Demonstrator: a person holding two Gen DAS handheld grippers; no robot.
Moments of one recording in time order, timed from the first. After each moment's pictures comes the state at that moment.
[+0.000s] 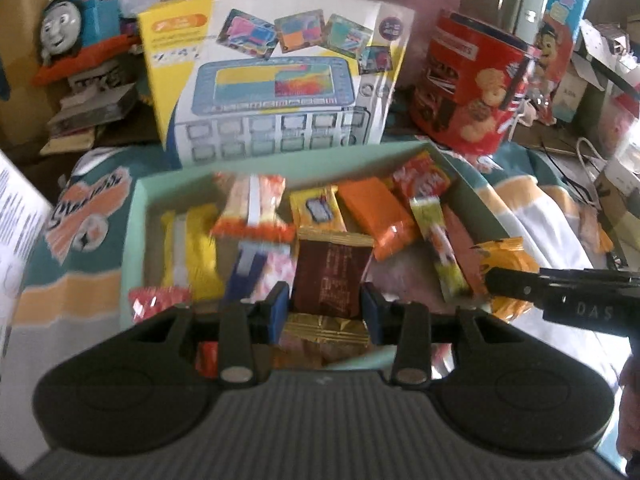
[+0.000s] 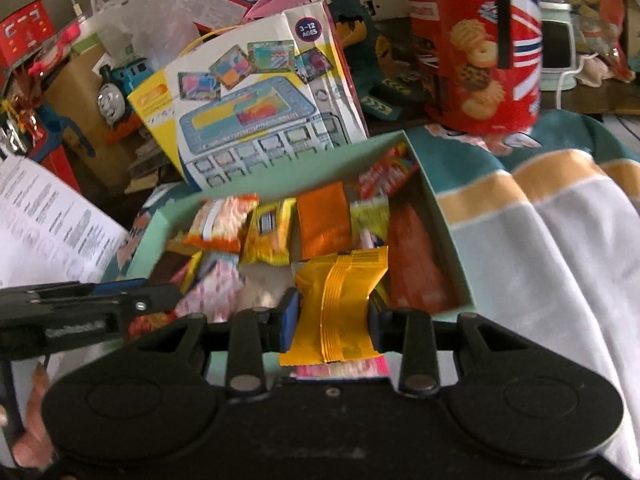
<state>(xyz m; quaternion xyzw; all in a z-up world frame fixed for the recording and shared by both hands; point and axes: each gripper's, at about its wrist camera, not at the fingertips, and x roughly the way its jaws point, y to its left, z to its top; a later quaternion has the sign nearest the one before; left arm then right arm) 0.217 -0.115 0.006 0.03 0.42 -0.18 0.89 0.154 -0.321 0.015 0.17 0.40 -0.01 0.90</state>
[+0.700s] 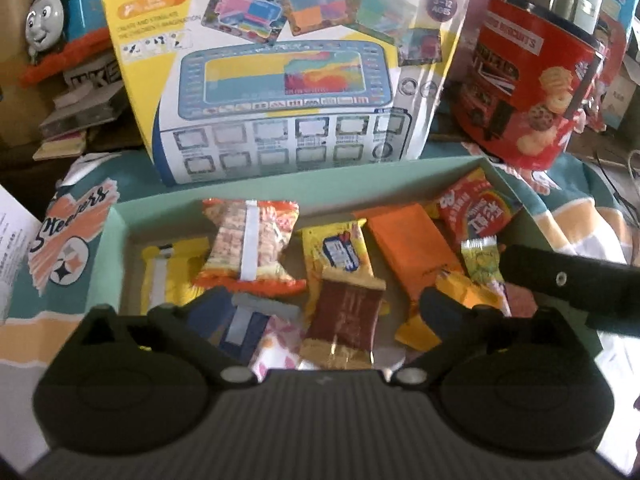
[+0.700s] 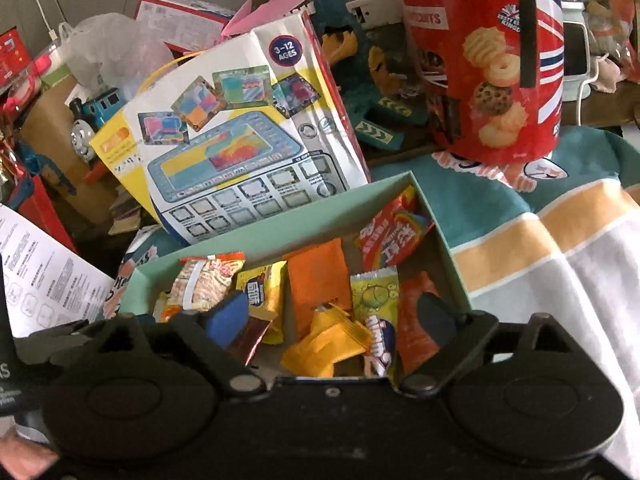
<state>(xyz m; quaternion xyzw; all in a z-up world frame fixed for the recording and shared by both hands) 0.289 -0.148 -0.031 0.04 0.43 -0.12 0.89 0.226 -0.335 0.004 0.19 0.39 -0.03 0.90</state>
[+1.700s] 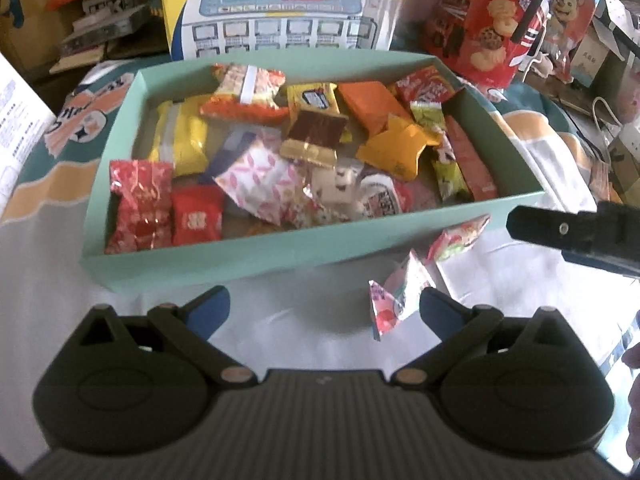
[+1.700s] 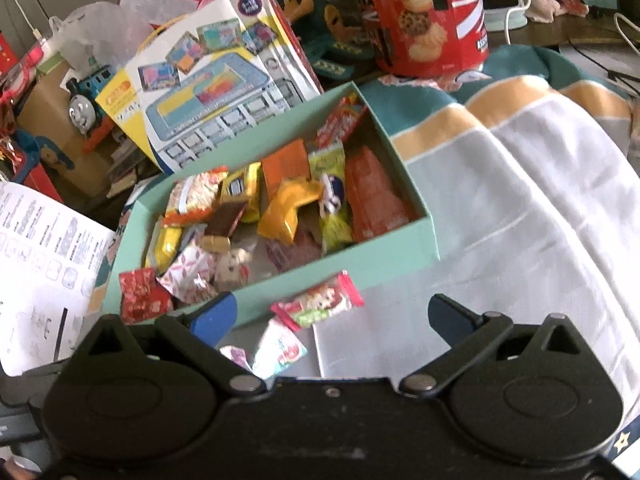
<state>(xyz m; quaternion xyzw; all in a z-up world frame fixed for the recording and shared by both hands) 0.155 -0.122 -0.047 0.02 0.49 -0.14 0.86 0.103 -0.334 -0.007 0.23 0.43 -0.05 0.87</state>
